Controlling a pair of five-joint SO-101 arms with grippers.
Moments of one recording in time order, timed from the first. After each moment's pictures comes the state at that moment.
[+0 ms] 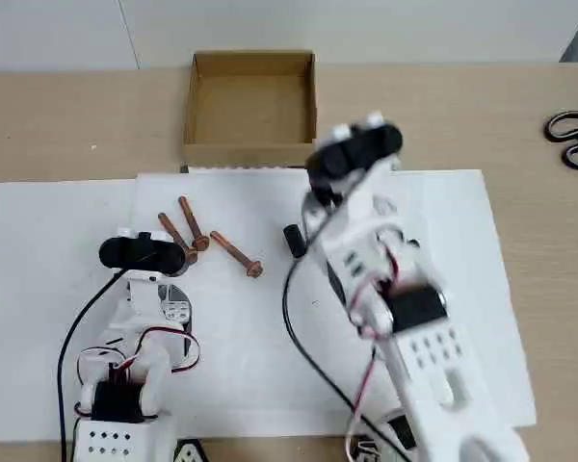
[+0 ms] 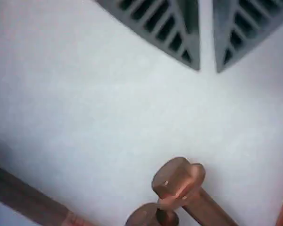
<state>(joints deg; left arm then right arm) -0.6 -90.9 90.5 57.5 3.5 -22.5 -40.5 41.4 35.6 -4.6</state>
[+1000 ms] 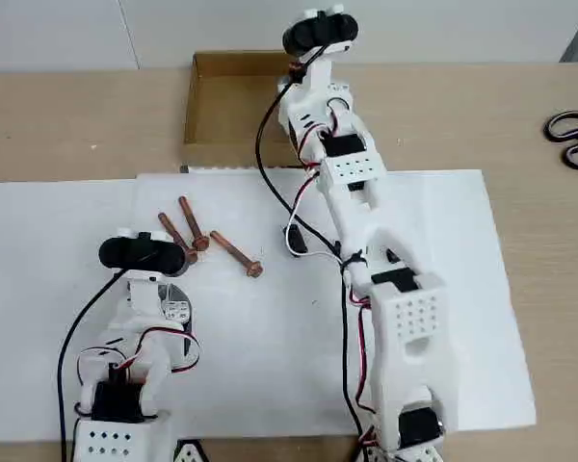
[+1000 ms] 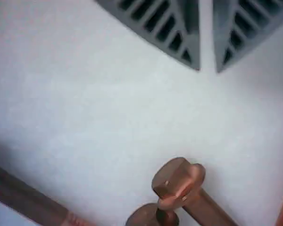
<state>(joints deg) -0.6 -90.9 90.5 57.5 3.5 -17.7 41.9 -31.0 17.1 -7.9</state>
